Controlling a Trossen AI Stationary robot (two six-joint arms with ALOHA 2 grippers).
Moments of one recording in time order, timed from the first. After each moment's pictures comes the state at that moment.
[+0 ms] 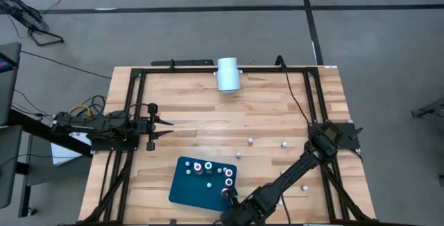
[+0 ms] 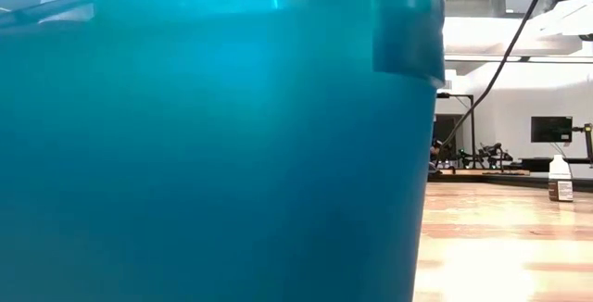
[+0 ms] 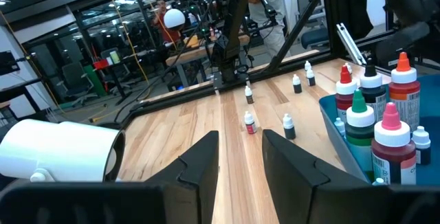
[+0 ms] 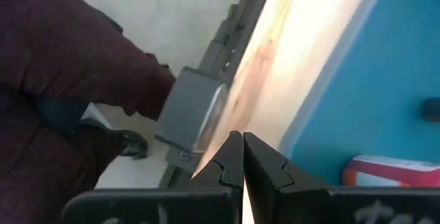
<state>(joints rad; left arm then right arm) -0.09 0.02 0.01 0.04 -0.09 0.28 0.70 2.26 1.87 -0.64 0.08 0.22</state>
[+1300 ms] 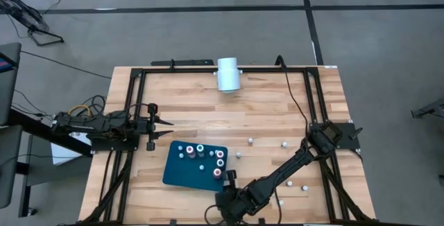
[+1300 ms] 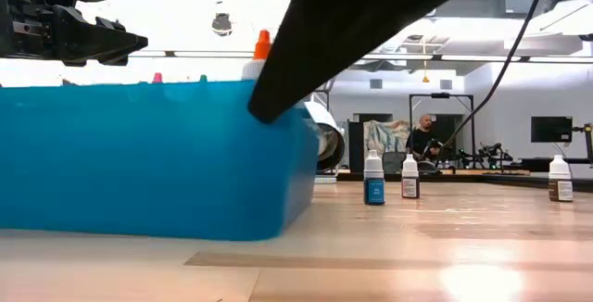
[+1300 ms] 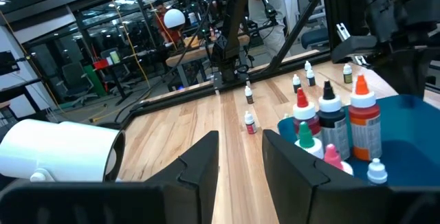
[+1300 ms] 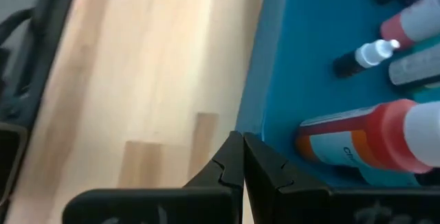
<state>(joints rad) -0.09 0.02 0.01 0.04 -0.09 0.28 0.63 2.26 1.81 -0.66 0.43 0.30</state>
